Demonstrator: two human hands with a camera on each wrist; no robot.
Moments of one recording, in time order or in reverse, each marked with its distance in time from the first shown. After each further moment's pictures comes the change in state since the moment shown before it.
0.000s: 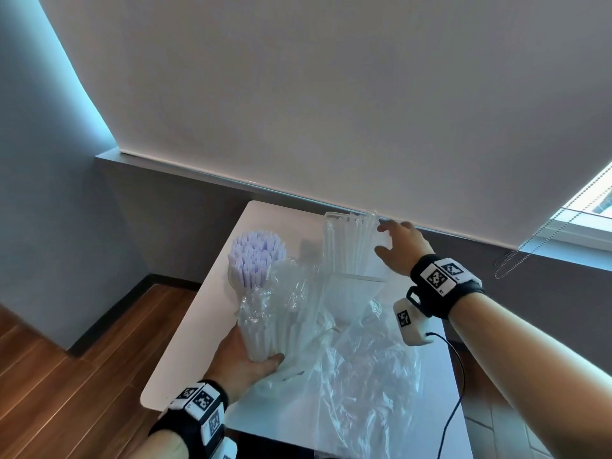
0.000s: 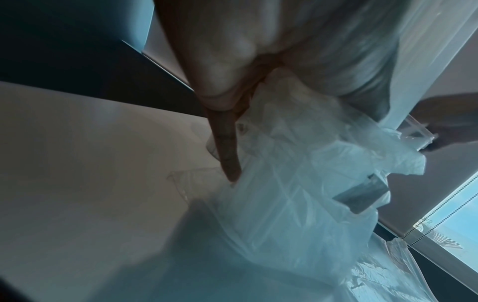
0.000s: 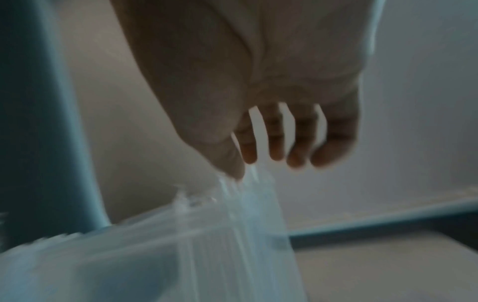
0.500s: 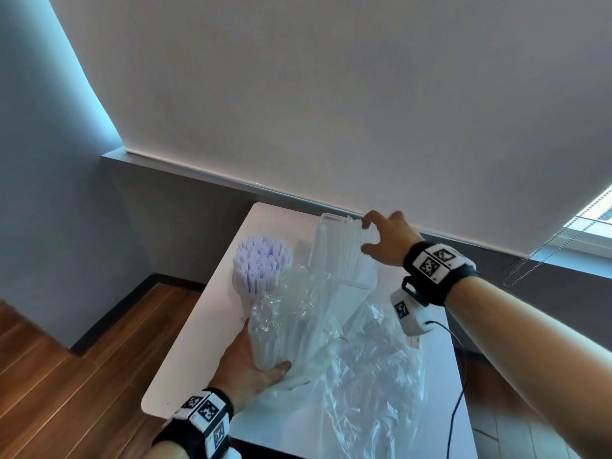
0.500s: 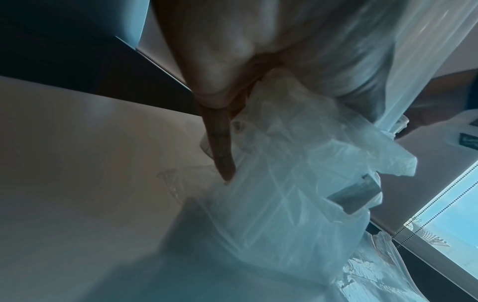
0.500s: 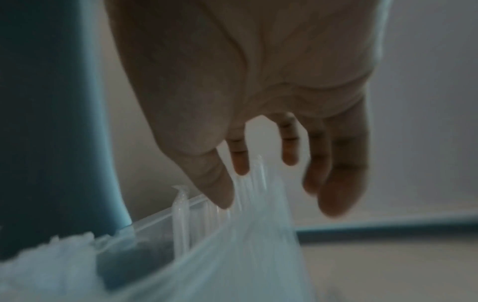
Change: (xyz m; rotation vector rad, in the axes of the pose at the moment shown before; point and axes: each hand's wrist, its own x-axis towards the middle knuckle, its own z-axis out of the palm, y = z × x) left_hand -0.005 0.012 0.002 -0.076 -0.003 0.006; right_hand 0.030 -0.028 0.000 -0.137 -0.131 -0.081
